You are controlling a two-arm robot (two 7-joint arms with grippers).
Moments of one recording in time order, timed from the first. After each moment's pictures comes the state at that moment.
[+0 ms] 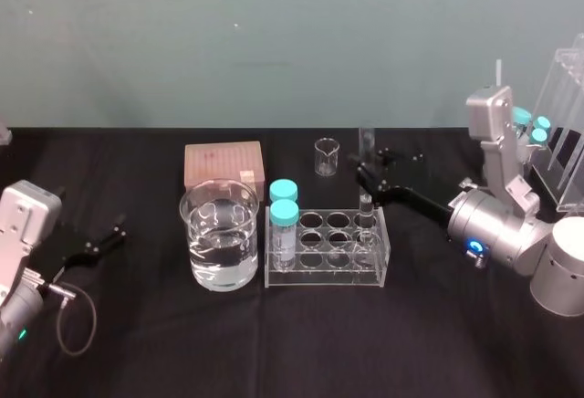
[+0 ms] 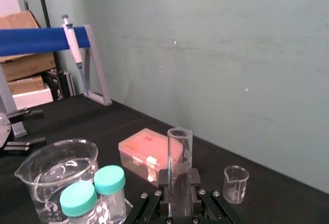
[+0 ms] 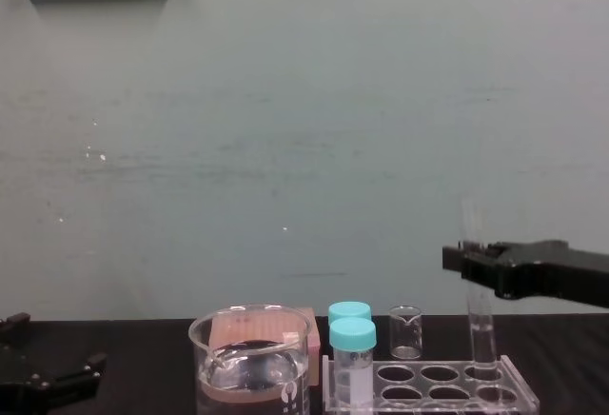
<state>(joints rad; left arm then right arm) -0.20 0.60 0.45 -1.41 -0.25 -0.12 0.03 0.44 0.41 -0.40 -1.24 0.47 -0.02 0.52</state>
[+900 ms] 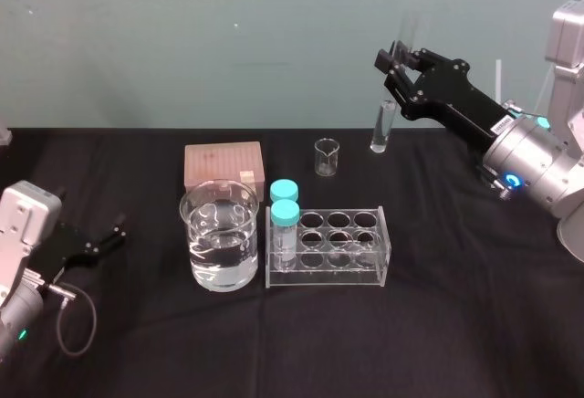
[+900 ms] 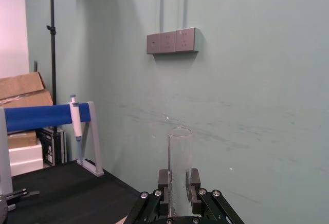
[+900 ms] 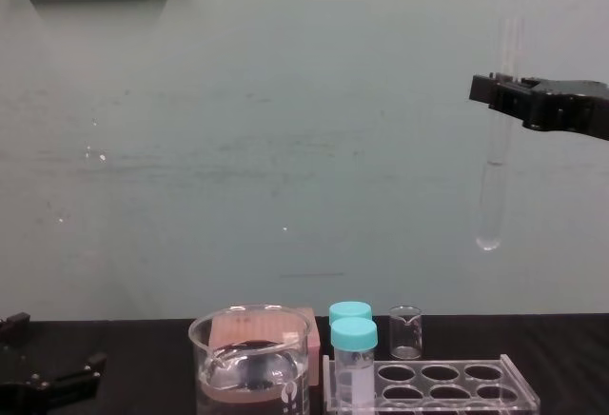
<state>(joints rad) -0.20 0.60 0.45 -1.41 -0.25 -0.12 0.03 0.45 0.43 -0.29 -1.41 0.53 -0.08 0.52</state>
